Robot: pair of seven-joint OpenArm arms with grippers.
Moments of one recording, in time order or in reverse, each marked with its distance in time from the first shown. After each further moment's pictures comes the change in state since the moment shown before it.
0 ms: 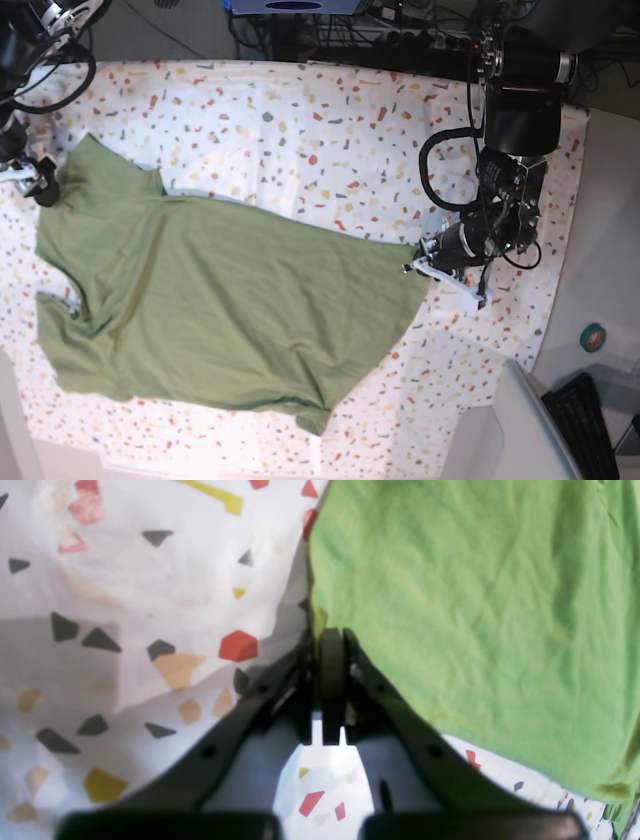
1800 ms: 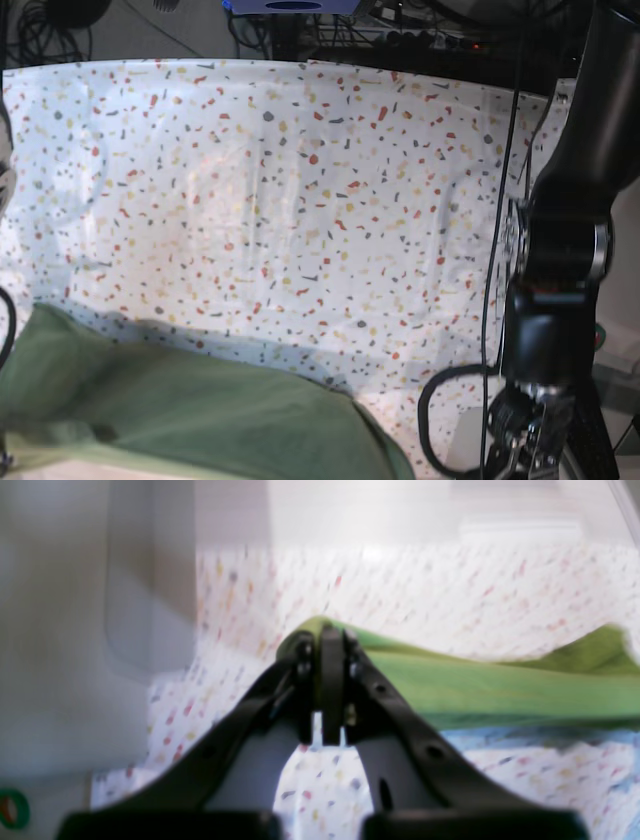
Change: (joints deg) left arm -40.5 3.4 9.7 1.1 13.9 0.0 12.2; right arm 42.6 13.1 -36.3 9.7 -2.3 -9.6 -16.6
